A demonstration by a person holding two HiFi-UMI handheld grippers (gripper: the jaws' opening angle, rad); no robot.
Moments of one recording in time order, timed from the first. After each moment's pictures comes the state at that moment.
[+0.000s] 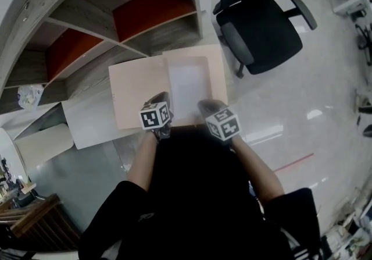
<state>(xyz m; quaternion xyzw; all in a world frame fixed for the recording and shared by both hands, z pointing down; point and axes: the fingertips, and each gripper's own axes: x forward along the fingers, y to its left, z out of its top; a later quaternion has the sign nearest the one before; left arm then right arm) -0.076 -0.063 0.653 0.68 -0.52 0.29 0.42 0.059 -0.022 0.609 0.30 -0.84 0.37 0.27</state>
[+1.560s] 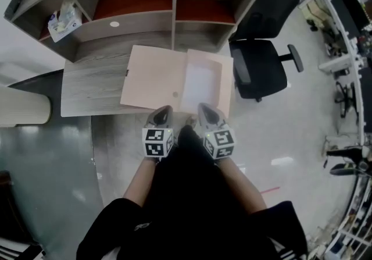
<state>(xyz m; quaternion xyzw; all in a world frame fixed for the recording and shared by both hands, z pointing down) -0.105 0.077 0.512 0.74 -0.59 0.13 0.29 0.003 0.050 0.466 0.39 -0.89 0.15 0.18</state>
